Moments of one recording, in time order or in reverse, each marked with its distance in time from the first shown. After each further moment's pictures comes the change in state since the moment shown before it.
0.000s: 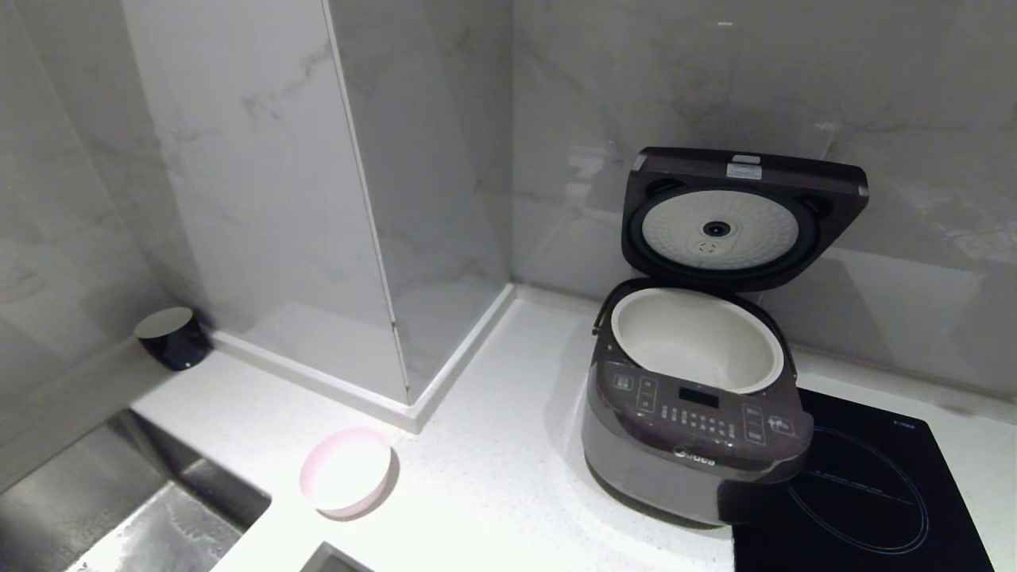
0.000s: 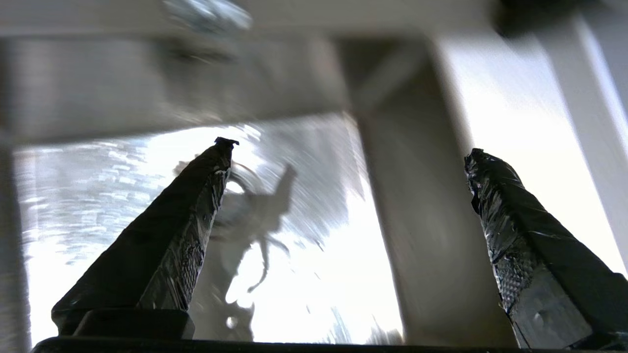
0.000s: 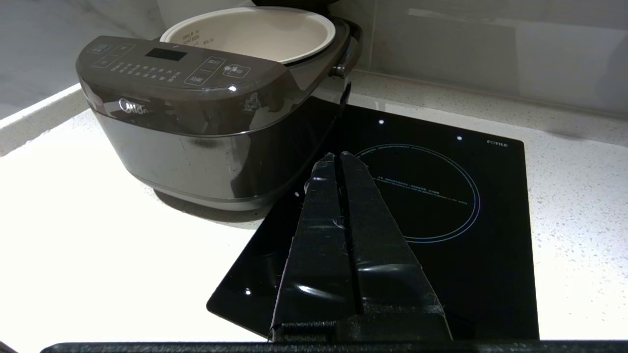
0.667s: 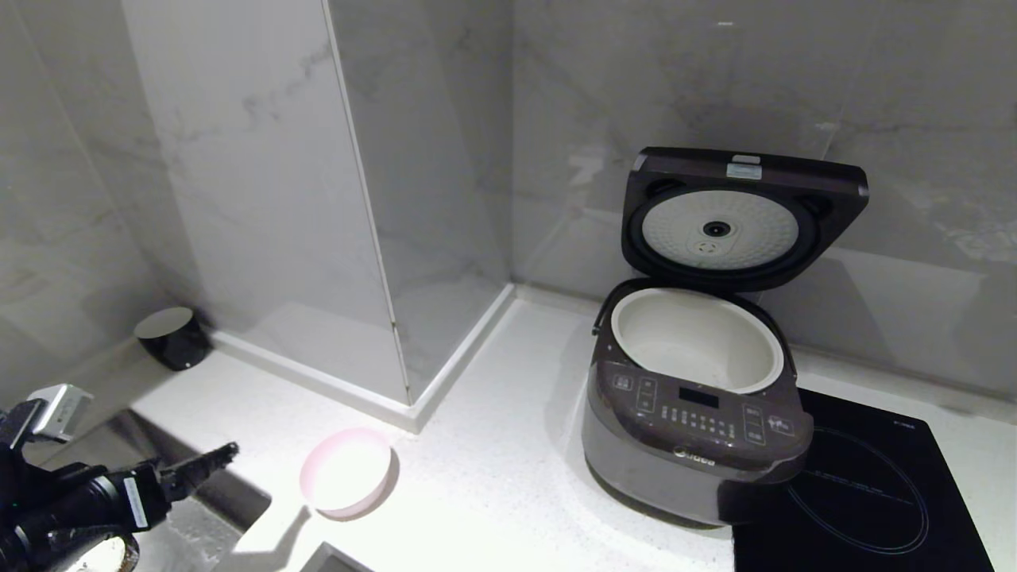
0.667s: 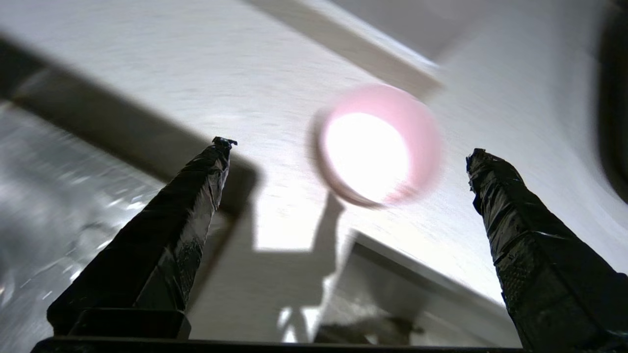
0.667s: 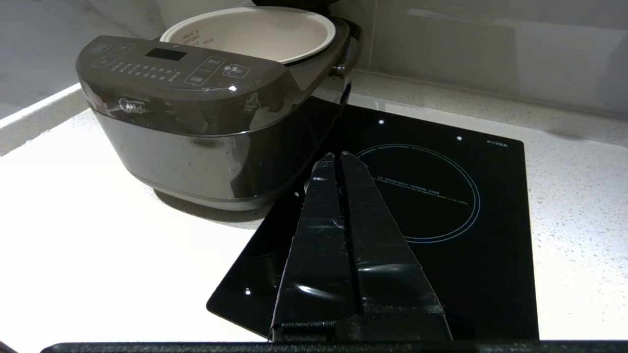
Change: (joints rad) left arm -0.756 -0.430 0.371 0.005 -0.070 0.094; right arm 0.000 0.000 0.000 0.000 0.000 -0.001
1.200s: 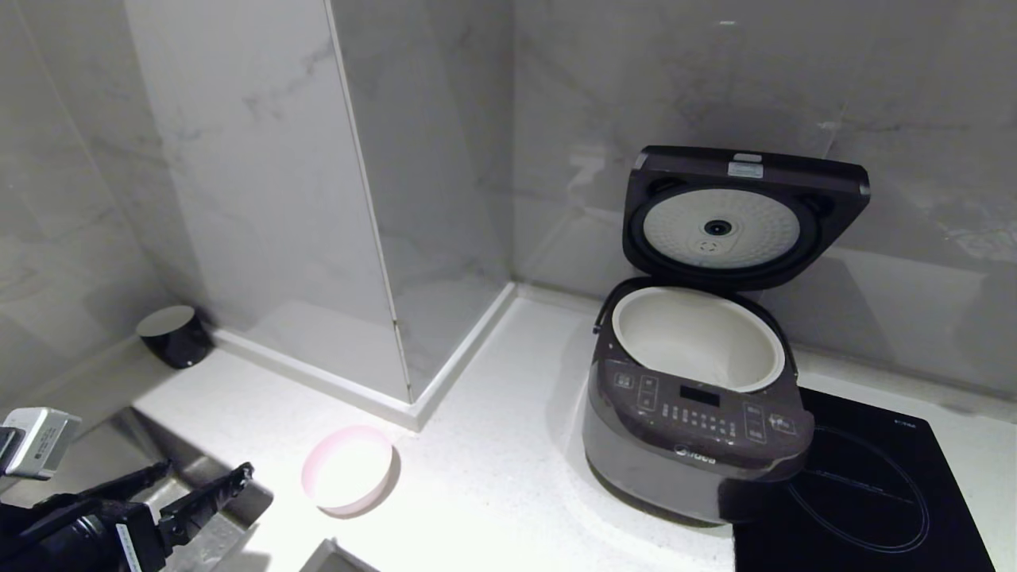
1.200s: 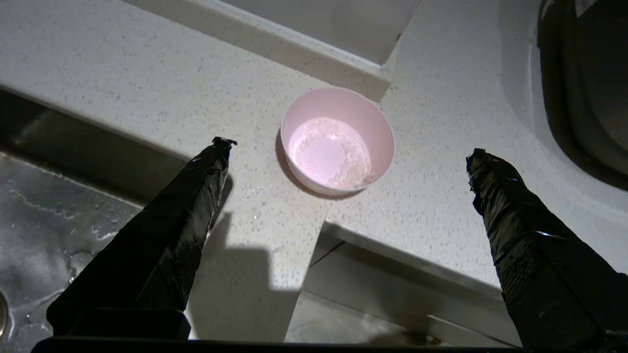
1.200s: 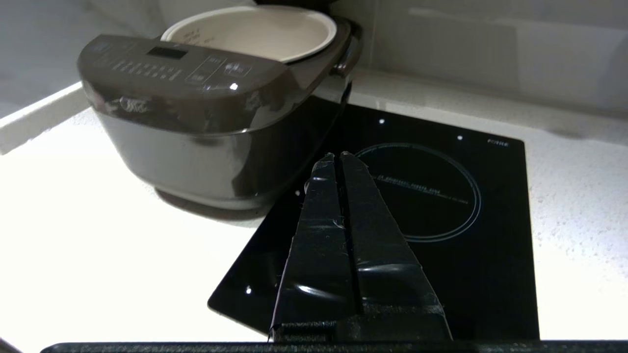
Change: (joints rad) left arm -0.142 -0.238 0.075 0.036 0.057 0.000; right arm 0.000 0.000 0.000 0.000 0.000 0.000
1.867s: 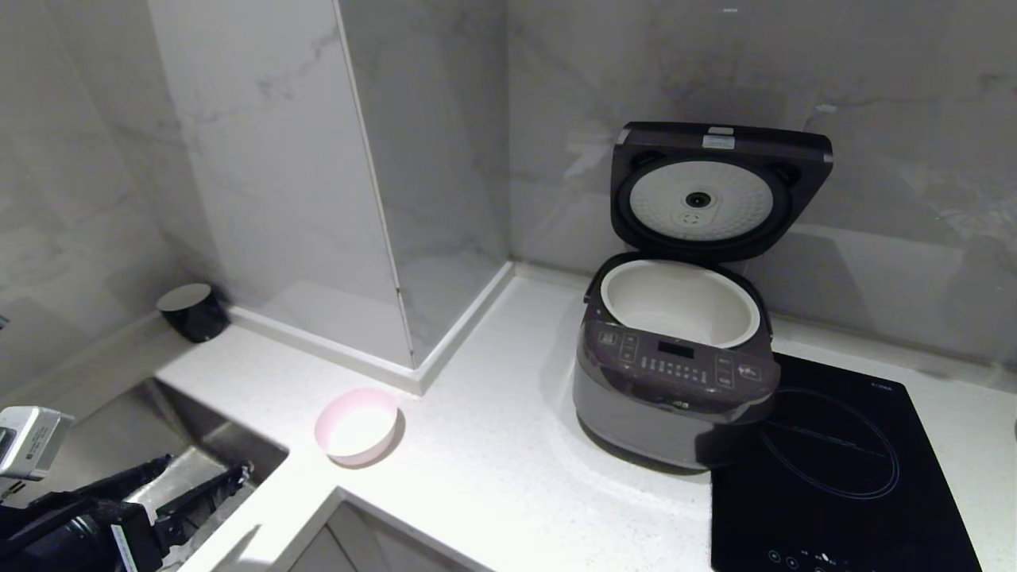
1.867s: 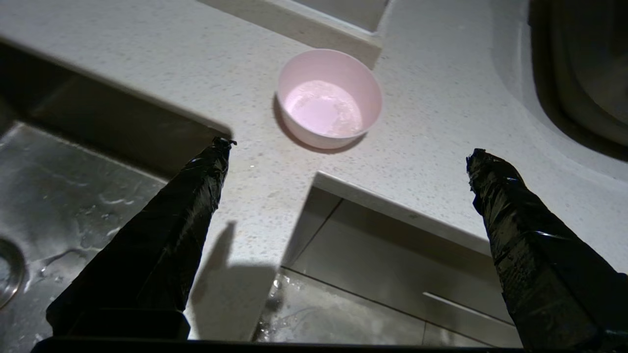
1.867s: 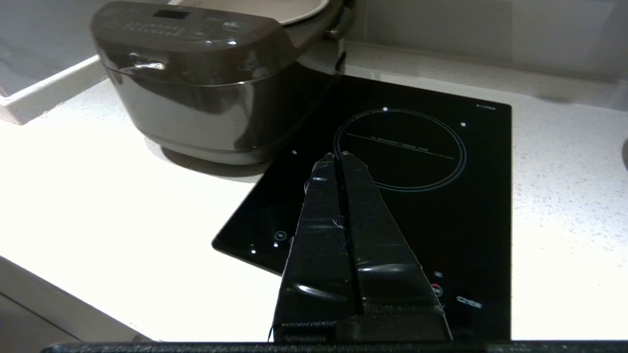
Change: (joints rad) left arm 0.000 -0.025 -0.003 0.007 -0.001 -0.002; right arm 0.000 0.000 0.000 0.000 0.000 0.000
